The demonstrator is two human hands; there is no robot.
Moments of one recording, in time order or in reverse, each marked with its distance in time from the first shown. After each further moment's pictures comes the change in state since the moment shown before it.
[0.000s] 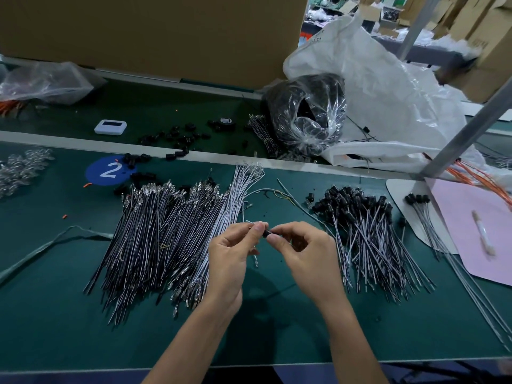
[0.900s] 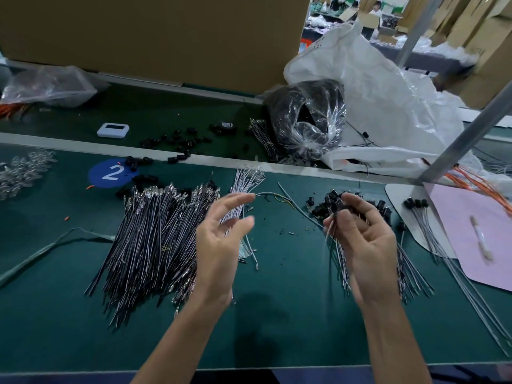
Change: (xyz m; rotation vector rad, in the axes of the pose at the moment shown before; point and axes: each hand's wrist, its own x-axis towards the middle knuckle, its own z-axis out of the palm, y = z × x) left_hand -0.008 0.043 -0.001 0.139 -0.056 0.267; right_hand 0.007 -0.008 -0.055 0.718 0.178 0.159
